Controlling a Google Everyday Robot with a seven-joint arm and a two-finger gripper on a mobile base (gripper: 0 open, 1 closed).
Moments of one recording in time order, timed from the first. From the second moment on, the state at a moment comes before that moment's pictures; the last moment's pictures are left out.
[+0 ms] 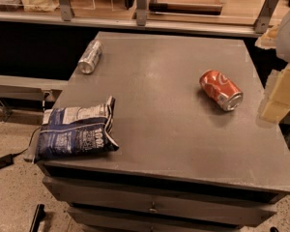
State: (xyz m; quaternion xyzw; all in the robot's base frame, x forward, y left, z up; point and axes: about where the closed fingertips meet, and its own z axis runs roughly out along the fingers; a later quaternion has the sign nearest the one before) arm 0.438 -0.216 0.977 -0.60 0.78 -0.04 0.16
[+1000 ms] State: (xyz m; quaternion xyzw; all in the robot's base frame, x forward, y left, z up) arm 0.515 -0.233 0.982 -0.55 0.82 -0.02 0.18
